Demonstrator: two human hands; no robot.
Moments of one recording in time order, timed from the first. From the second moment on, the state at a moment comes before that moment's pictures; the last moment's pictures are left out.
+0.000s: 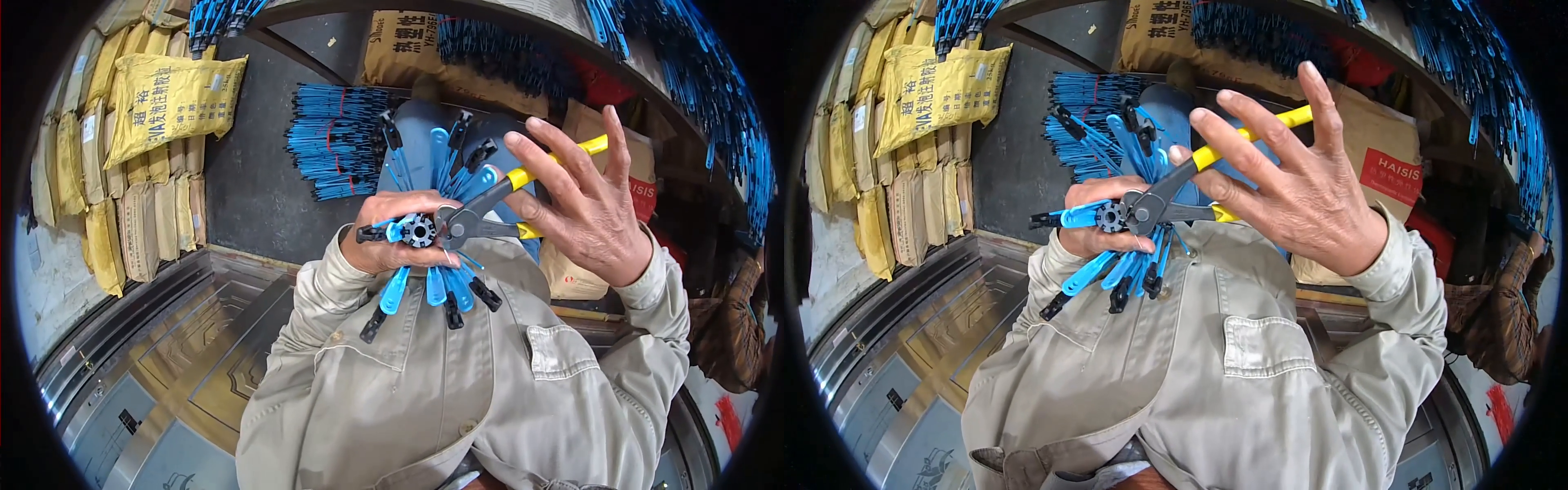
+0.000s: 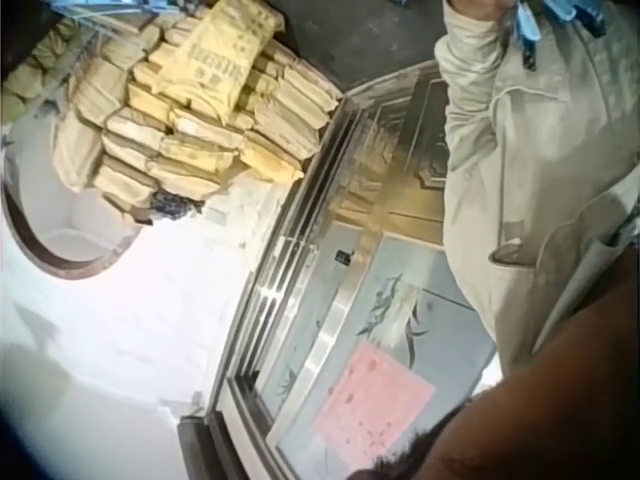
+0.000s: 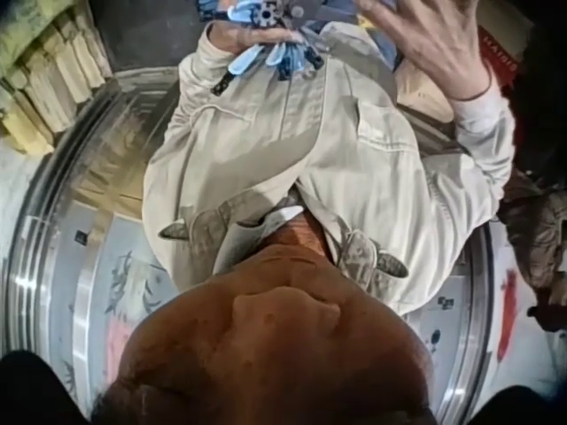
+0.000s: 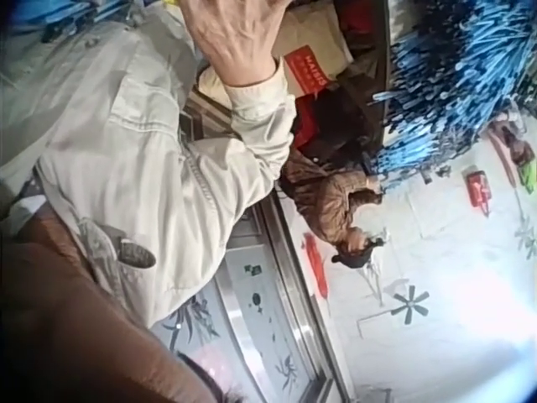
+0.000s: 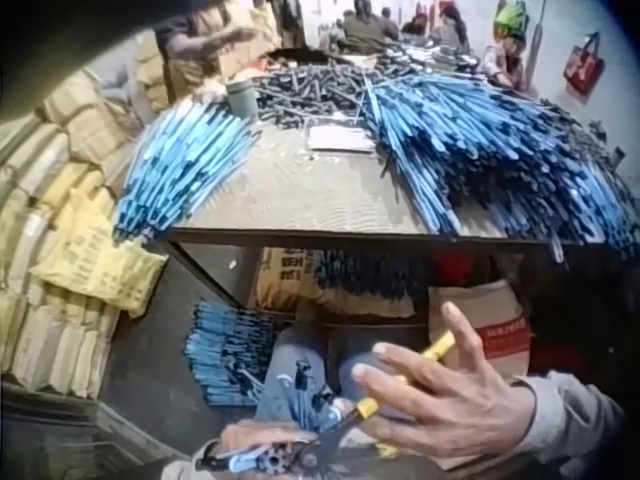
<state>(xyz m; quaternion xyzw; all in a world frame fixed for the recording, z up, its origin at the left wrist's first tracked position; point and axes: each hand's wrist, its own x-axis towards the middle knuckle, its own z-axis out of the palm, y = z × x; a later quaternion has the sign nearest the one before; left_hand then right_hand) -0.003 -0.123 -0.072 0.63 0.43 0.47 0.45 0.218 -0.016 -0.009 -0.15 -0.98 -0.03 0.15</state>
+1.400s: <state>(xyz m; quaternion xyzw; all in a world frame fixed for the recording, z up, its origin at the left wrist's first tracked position) -0.005 -0.128 -0.061 0.61 0.45 0.41 0.51 0.229 0.016 0.003 -0.18 -0.76 0.58 -0.25</state>
